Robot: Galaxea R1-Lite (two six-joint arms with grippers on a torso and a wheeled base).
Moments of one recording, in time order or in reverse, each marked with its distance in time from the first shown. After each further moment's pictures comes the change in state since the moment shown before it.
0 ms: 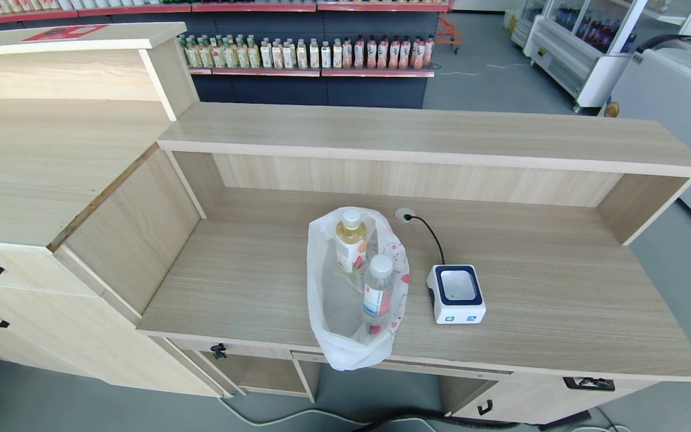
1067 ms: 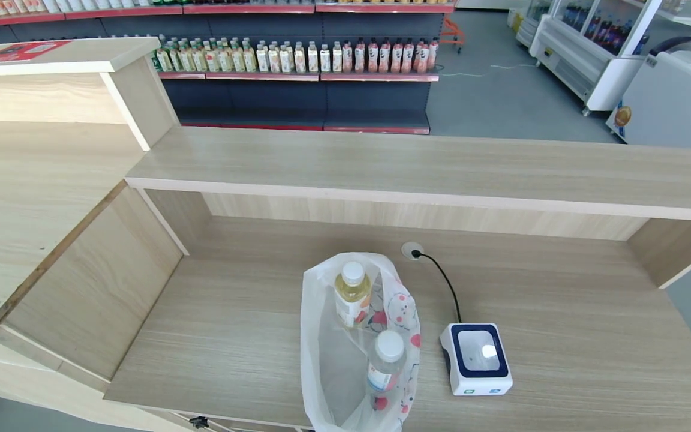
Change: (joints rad) left arm 0.000 0.000 0.000 0.000 0.000 0.000; right arm 0.000 0.000 0.000 0.000 0.000 0.000
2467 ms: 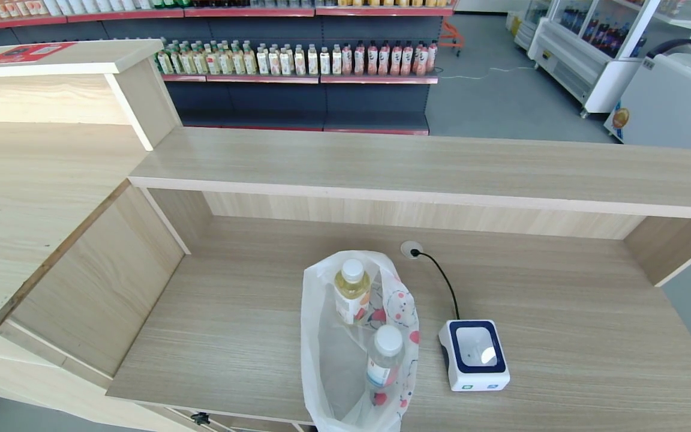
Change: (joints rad) left arm 0.000 0.000 0.000 0.000 0.000 0.000; right arm -0.001 0.000 0.000 0.000 0.000 0.000
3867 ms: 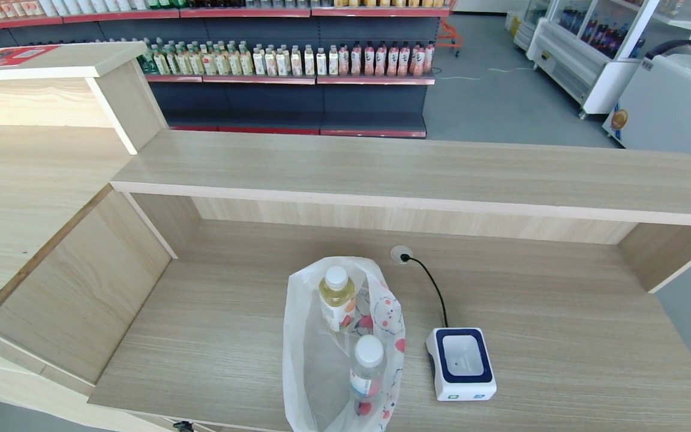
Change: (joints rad) left arm 0.000 0.000 0.000 0.000 0.000 0.000; right arm 0.000 0.001 0.000 0.000 0.000 0.001
